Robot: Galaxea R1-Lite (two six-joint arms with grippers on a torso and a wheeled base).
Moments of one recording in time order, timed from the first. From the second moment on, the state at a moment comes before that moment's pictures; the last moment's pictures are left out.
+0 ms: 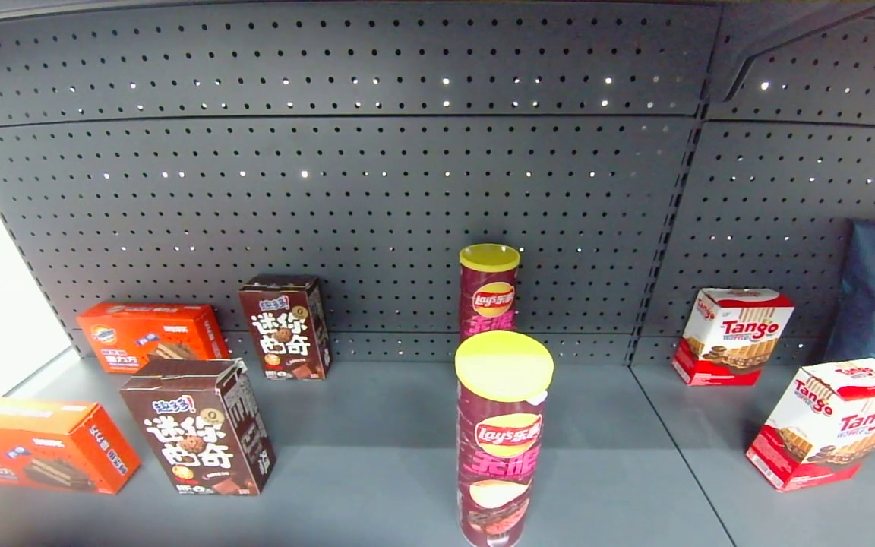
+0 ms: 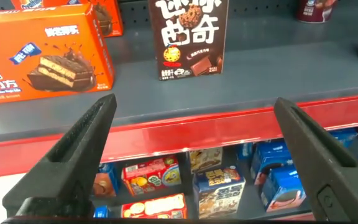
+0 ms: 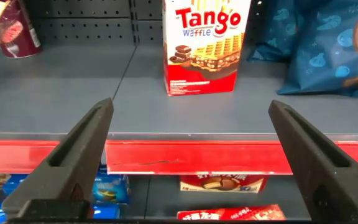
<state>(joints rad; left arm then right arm) -0.12 0.08 0.00 0.00 -0.04 0.02 0.00 0.00 0.00 -0.01 -0.01 0.00</state>
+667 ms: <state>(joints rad) -0.01 0.04 0.00 0.00 -0.01 0.02 0.00 0.00 0.00 -0.01 -0.01 0.00</state>
